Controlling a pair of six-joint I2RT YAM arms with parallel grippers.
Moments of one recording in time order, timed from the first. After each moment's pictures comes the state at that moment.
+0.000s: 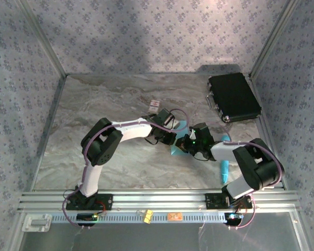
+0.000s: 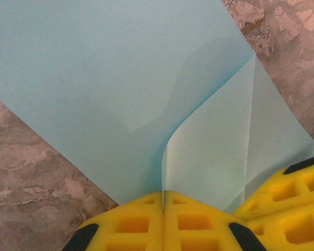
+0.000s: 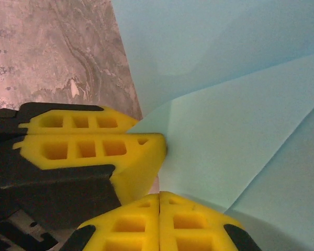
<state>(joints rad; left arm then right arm) -0.84 2.05 1.36 -0.40 0.26 -0.28 0.46 1.52 0.46 0.29 -0.46 1.01</state>
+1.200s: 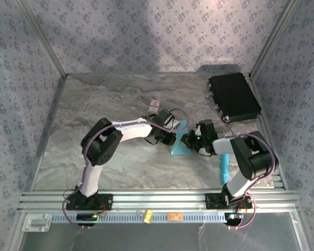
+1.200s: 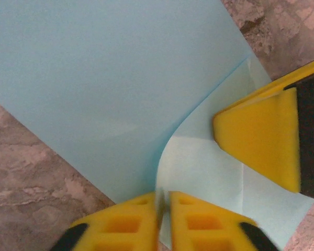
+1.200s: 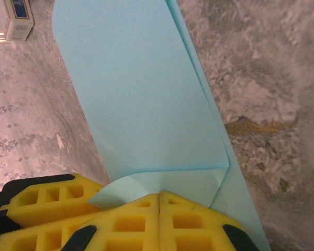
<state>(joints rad) -0.84 2.05 1.36 -0.41 0.26 -0.28 0.33 1.62 0.50 0.31 -0.49 1.00</state>
